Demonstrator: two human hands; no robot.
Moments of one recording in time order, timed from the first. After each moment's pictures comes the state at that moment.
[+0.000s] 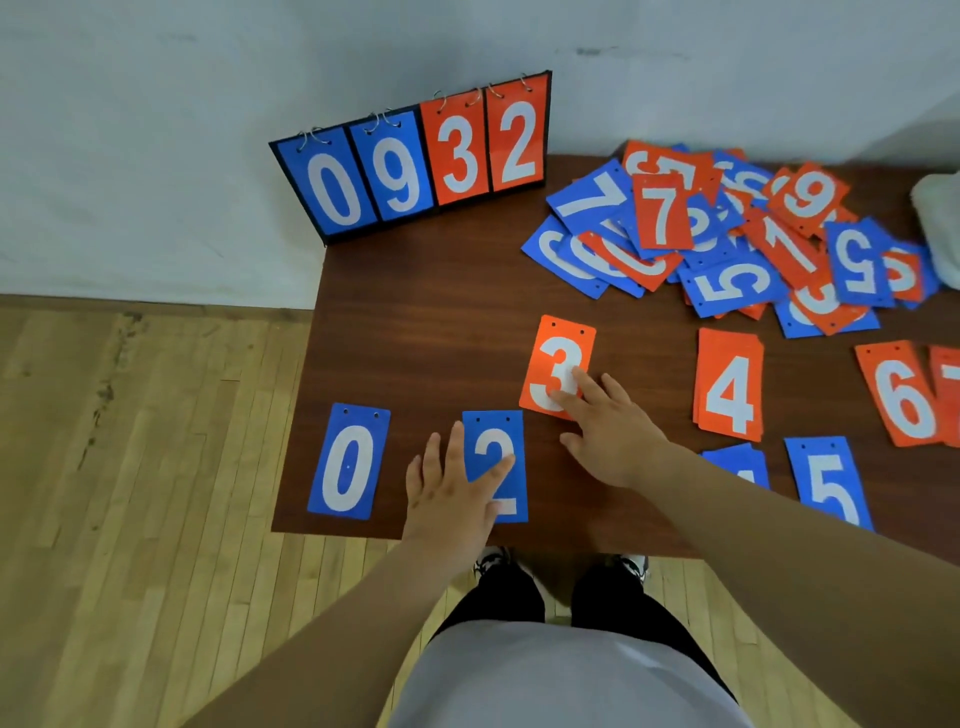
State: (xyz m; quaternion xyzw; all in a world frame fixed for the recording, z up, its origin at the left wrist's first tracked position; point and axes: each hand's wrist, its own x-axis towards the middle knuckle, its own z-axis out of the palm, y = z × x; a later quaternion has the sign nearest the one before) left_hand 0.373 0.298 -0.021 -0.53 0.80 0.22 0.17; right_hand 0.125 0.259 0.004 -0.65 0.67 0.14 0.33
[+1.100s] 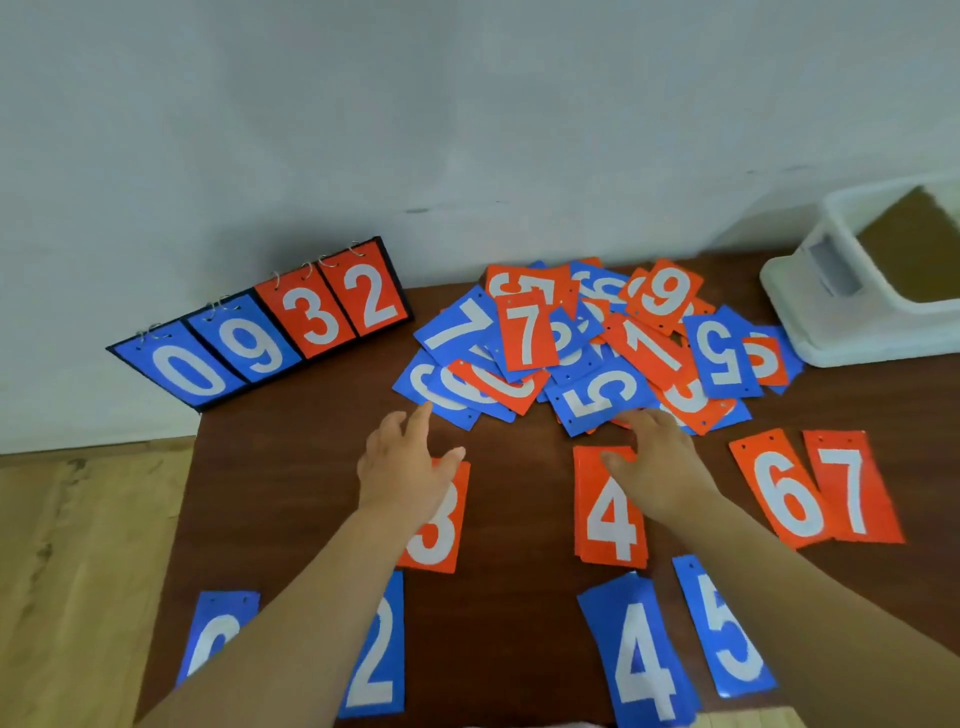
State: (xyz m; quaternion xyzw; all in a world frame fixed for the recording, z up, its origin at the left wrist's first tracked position) left_hand 0.188 0.120 0.045 -0.64 0.73 0.24 0.04; right_hand -0.091 0.225 0.045 -0.44 0.83 -0.09 0.32
